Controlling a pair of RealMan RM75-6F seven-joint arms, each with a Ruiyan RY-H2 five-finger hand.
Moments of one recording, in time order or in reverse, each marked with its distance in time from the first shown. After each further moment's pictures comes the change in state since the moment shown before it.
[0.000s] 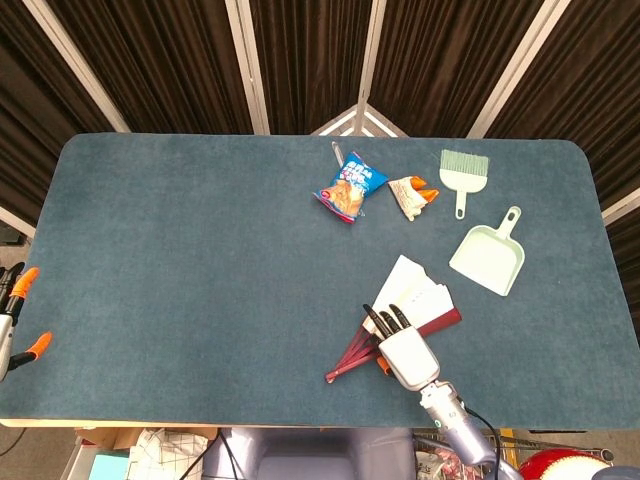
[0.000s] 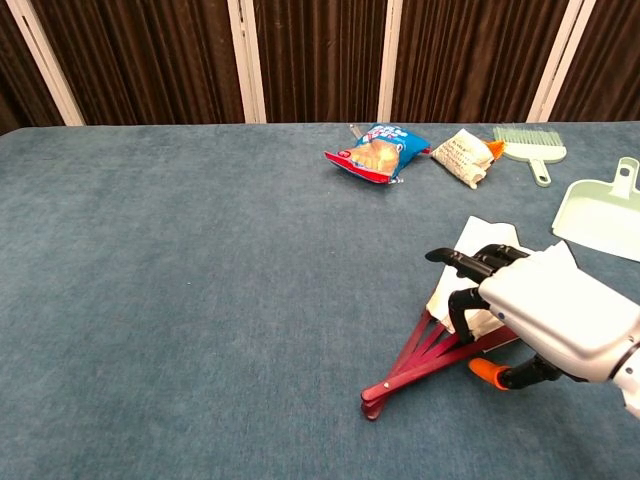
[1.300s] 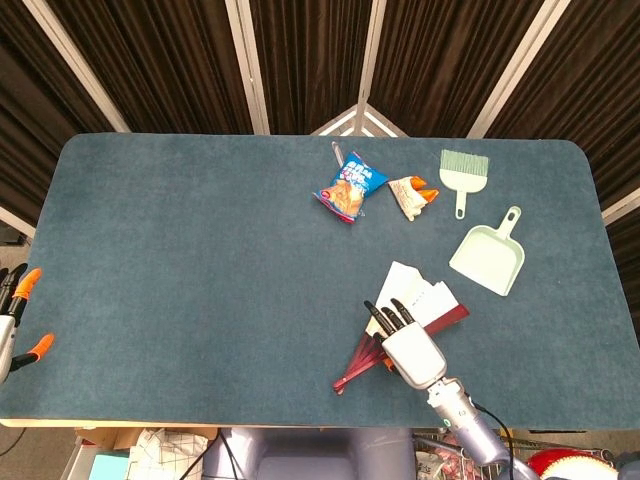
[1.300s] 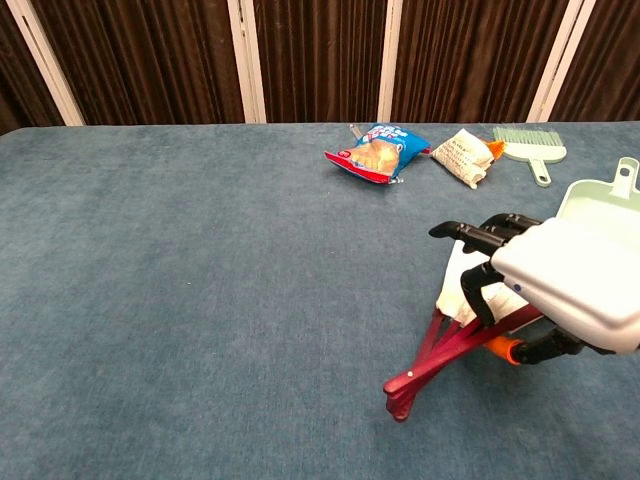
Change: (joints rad) left arm -0.001 0.002 0.006 -0.007 0.006 -0.001 0.001; right arm 0.036 0.141 -0.007 -0.187 -0.001 0.001 -0.062
